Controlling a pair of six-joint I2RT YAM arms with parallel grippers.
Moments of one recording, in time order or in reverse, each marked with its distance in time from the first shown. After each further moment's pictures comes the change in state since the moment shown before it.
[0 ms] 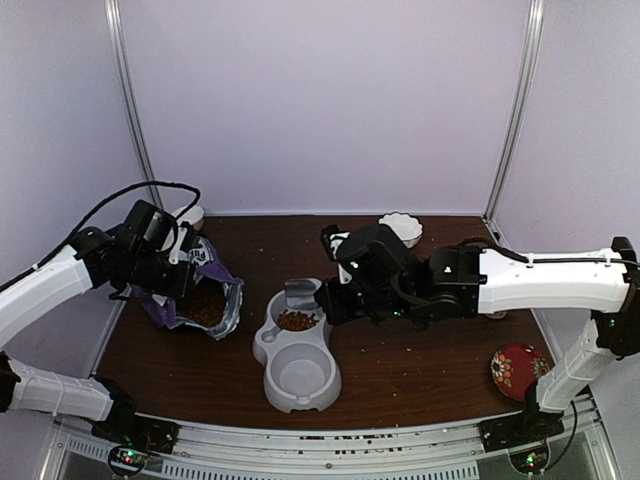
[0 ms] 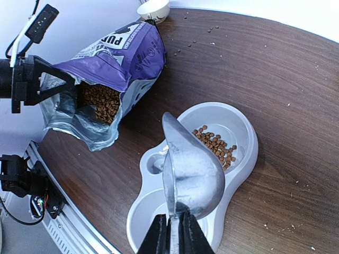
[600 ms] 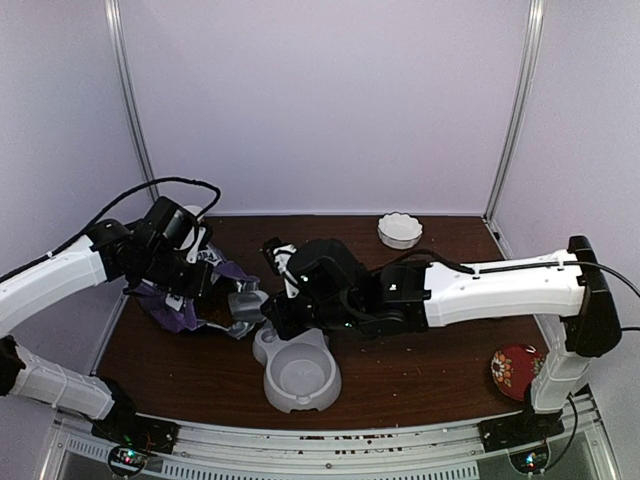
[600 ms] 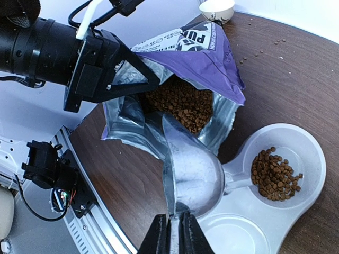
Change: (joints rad) left arm -0.101 0.096 0.066 -0.006 0.005 -0.074; right arm 0.053 0.175 0.111 0.181 -0.116 -0.087
